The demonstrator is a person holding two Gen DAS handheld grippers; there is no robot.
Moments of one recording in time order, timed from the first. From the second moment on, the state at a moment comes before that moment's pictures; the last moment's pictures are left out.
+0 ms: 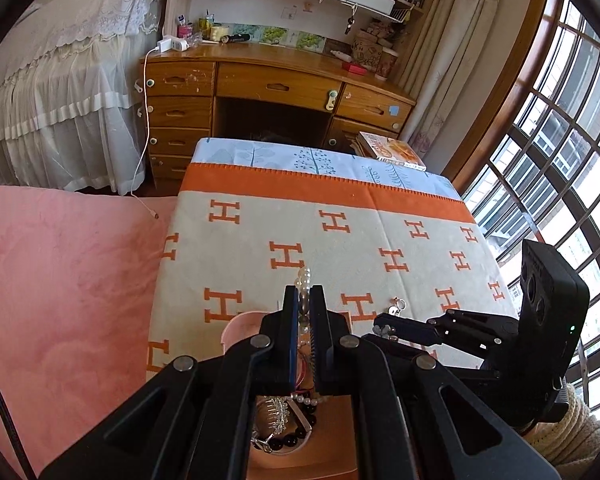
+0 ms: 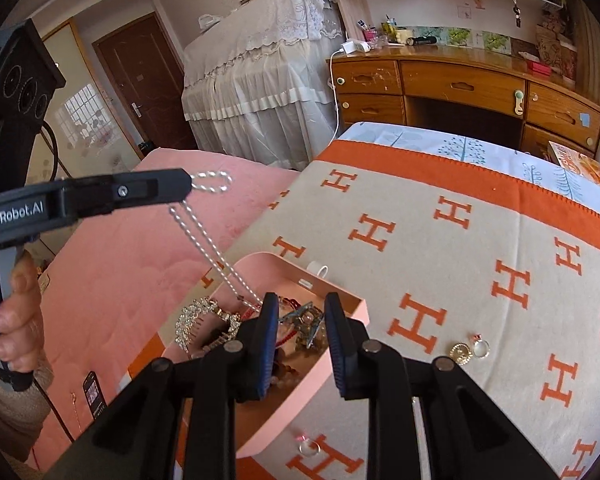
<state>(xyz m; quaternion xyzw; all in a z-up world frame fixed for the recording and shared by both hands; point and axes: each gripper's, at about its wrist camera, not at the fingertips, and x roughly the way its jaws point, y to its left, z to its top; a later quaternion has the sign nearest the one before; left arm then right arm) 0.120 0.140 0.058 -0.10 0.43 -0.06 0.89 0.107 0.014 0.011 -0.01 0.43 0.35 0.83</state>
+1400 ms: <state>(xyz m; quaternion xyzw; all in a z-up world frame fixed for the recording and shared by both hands) 0.066 0.070 0.020 -0.08 0.46 -0.09 0.88 0.090 -0.051 0.013 0.00 0.42 0.28 0.86</state>
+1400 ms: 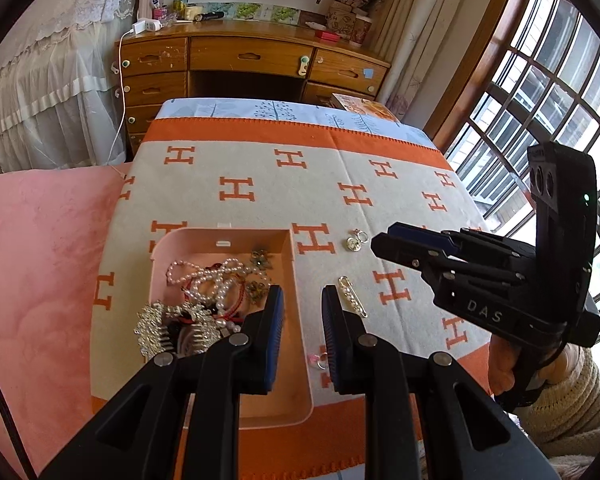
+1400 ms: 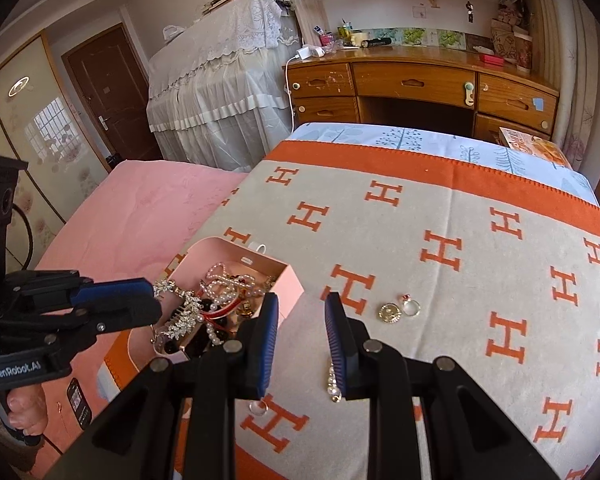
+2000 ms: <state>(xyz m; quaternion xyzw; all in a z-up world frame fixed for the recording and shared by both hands) 0.025 0.043 -0.001 -0.09 0.43 -0.02 0.90 0.060 -0.063 -0.041 -0.06 0.44 0.30 0.85</state>
